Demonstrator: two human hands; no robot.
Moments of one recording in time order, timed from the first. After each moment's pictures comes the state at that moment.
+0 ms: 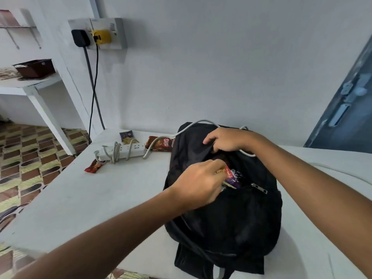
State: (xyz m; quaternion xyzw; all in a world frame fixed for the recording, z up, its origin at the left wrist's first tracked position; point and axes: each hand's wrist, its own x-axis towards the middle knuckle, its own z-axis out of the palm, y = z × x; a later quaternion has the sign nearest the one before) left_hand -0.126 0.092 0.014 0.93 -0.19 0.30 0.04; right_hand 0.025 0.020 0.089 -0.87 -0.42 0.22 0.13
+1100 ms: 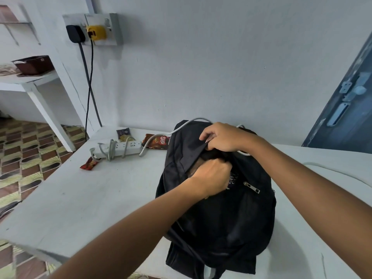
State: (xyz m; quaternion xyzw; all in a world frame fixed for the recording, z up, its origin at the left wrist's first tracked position) left_hand -0.063 0.053 0.007 0.99 -0.02 0.10 0.06; right_hand 0.020 0.005 0.090 -0.86 -0.43 0.17 0.21
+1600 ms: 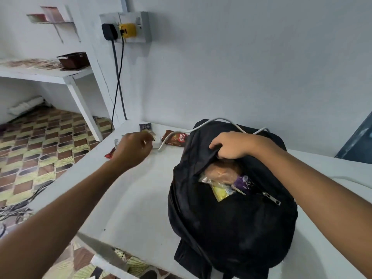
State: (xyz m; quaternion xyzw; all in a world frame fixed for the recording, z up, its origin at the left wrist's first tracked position) left_hand -0.168 0.250 0.013 0.92 0.24 0.28 0.15; right_hand 0.016 0.025 0.087 -0.84 -0.50 0.20 0.02
